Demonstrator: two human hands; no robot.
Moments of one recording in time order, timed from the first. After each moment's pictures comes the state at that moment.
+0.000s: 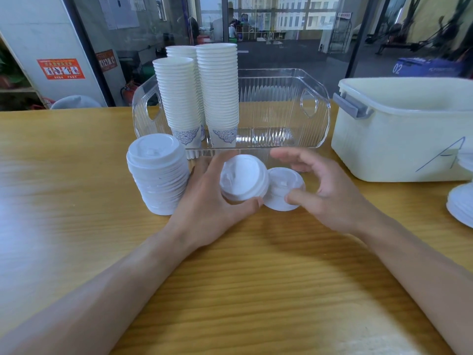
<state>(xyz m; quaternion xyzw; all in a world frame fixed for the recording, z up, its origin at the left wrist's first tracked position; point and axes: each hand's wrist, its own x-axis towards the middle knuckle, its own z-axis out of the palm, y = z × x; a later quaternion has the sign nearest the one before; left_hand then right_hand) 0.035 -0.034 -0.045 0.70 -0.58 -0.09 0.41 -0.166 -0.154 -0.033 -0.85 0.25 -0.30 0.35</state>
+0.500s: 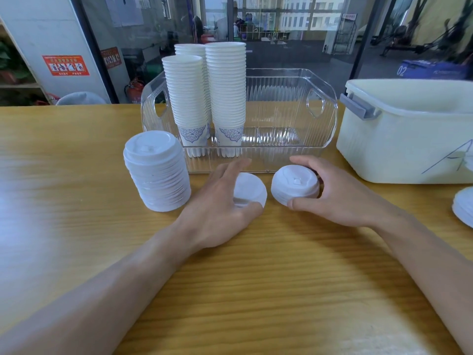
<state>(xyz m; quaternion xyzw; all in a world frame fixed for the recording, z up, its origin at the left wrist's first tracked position) 0.030 -0.028 -0.034 0.73 -0.60 -0.15 0.31 -0.173 -0.175 -0.034 -0.88 0.36 -0.16 0.26</state>
